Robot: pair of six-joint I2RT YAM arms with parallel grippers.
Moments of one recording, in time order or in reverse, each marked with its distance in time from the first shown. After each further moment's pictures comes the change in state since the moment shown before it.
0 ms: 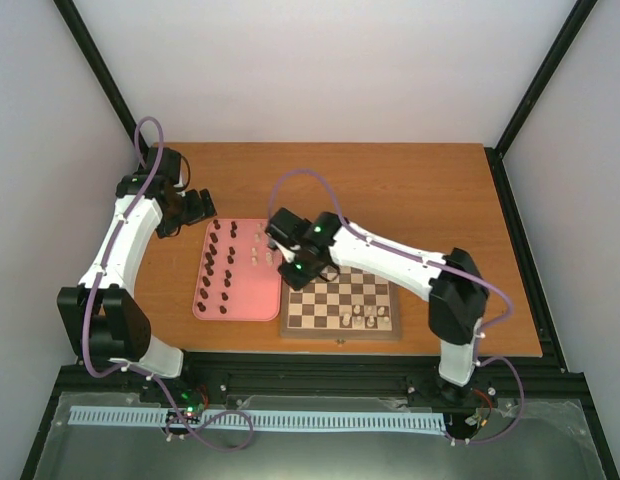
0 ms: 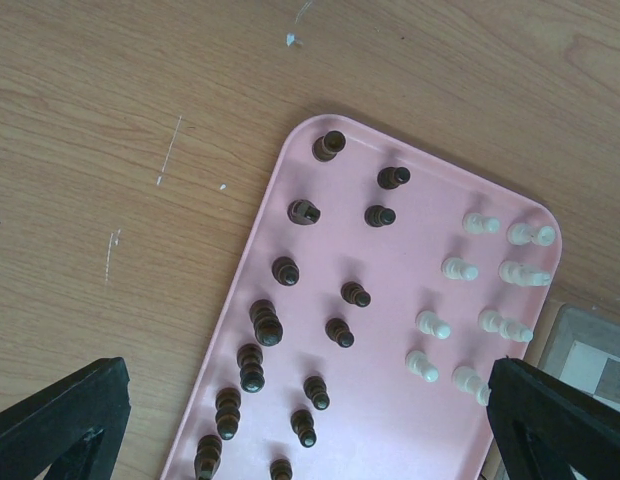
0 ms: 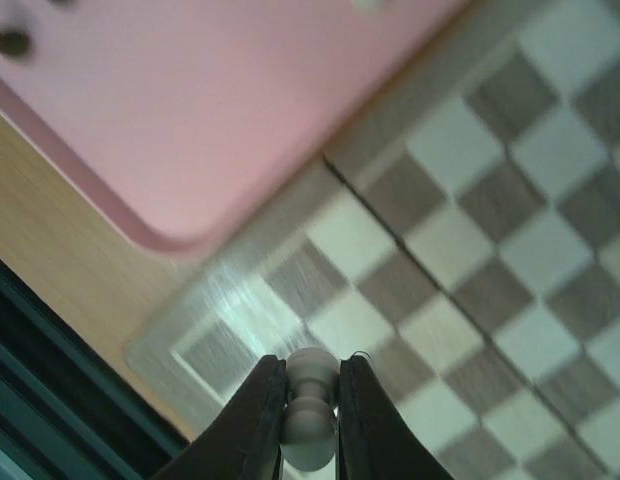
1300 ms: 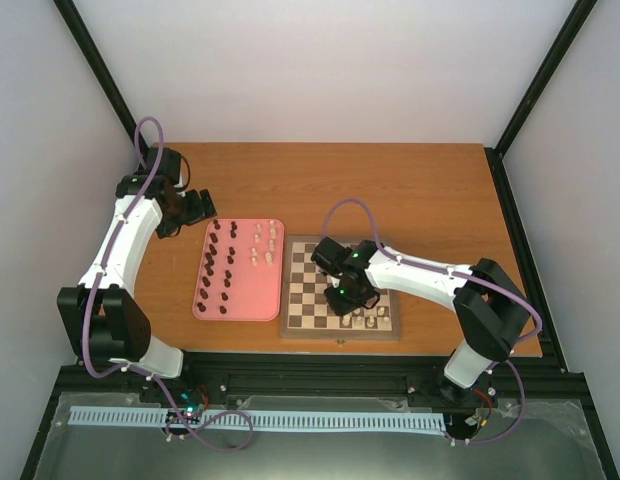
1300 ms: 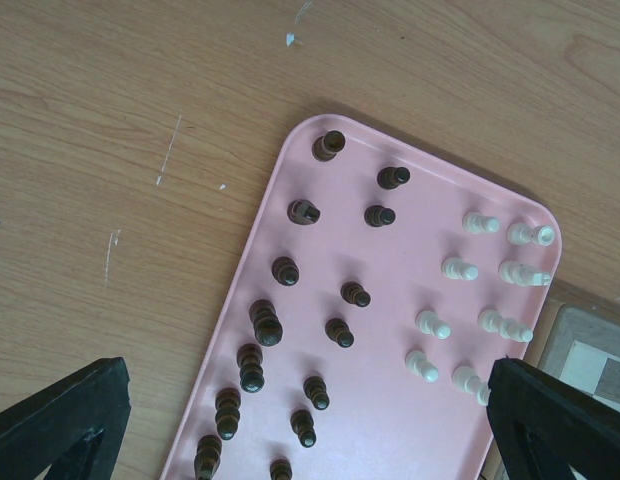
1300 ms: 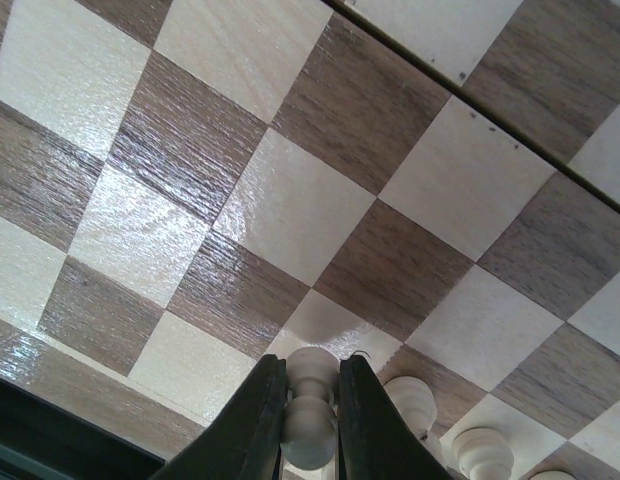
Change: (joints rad) left arm 0.000 0.000 0.000 0.000 0.001 0.000; right arm -0.102 -0.266 -0.600 0.128 0.005 0.159
